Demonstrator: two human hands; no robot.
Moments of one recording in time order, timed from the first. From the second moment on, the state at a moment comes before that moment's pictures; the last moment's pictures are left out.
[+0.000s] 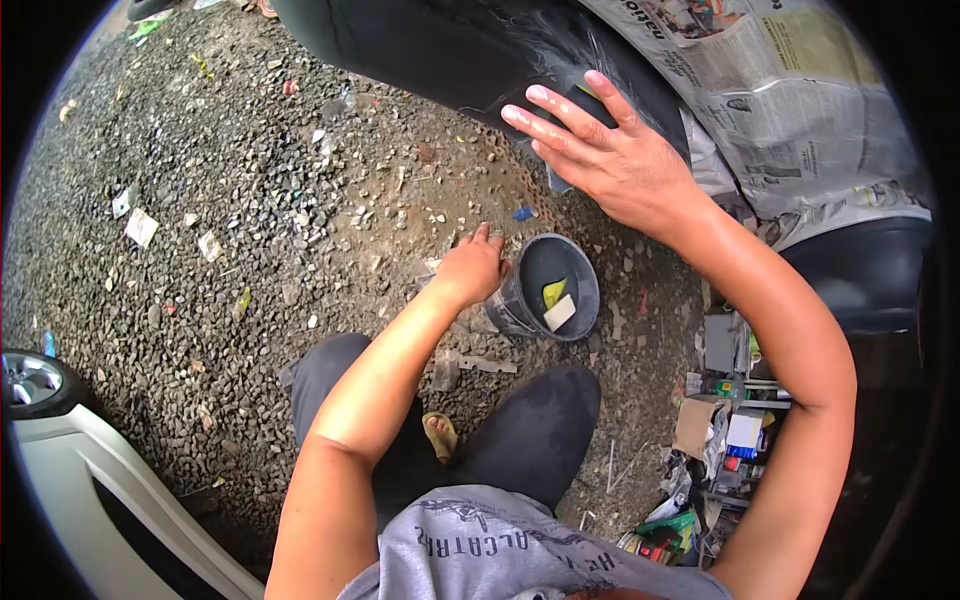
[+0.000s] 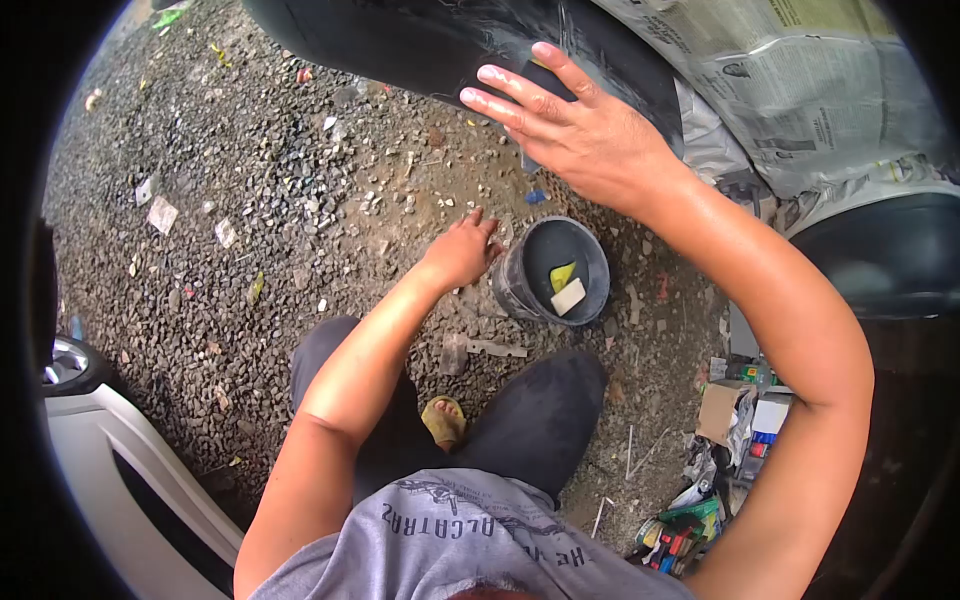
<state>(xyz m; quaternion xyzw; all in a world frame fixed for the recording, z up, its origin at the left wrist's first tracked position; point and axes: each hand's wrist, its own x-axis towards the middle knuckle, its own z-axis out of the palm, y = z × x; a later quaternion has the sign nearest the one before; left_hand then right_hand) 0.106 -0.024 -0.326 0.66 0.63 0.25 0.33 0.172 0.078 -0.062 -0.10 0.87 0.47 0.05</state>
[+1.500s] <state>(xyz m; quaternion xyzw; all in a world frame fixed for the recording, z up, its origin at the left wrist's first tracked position) 0.109 -0.020 -0.334 0.65 0.64 0.28 0.31 0.192 0.078 -0.011 -0.05 0.91 0.41 0.03</state>
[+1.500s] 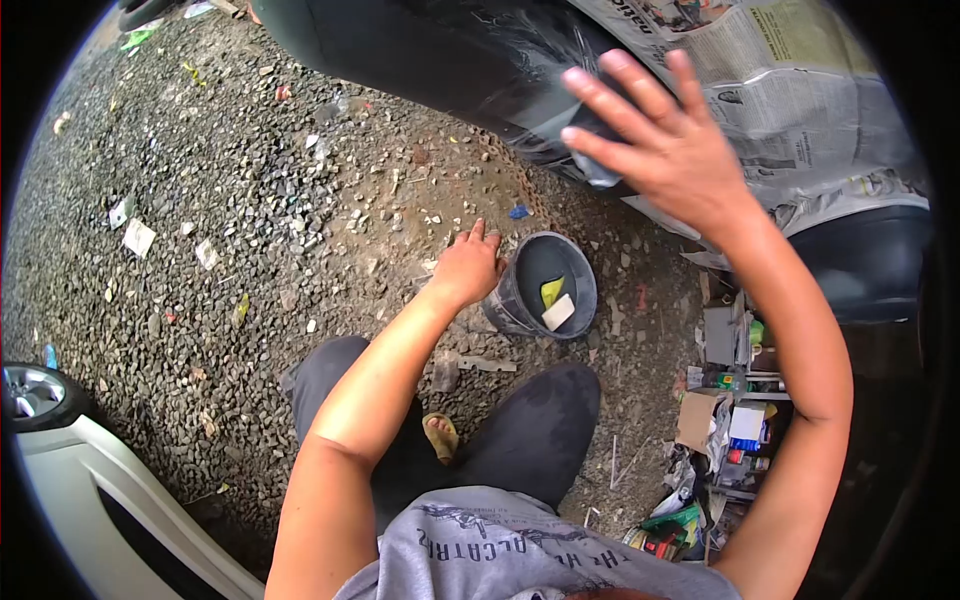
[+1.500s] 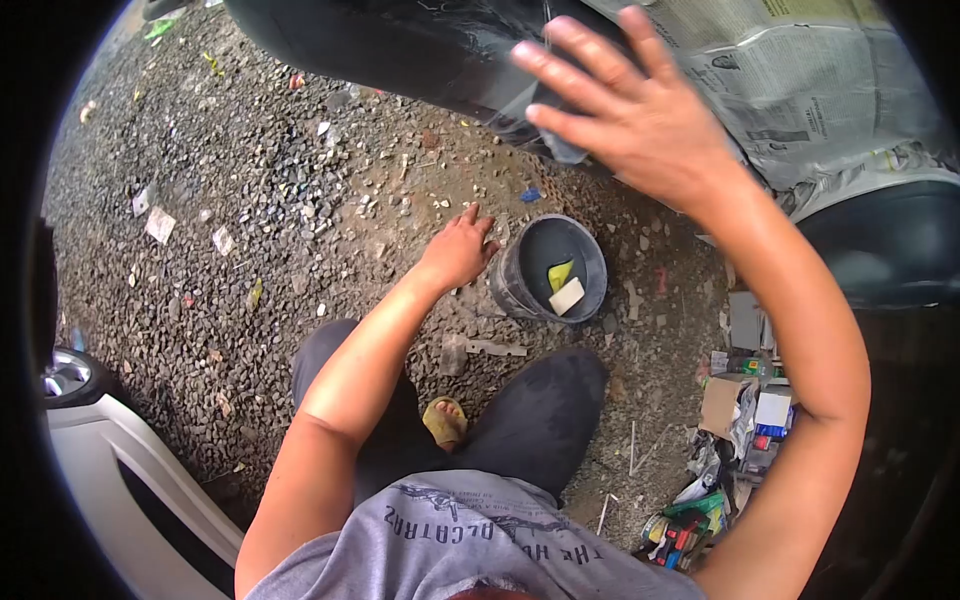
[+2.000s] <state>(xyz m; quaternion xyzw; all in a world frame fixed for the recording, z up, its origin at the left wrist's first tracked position) 0.105 -0.021 -0.331 0.64 0.63 0.29 0.32 0.197 0.075 -0.016 -0.01 0.92 0.38 -0.05</state>
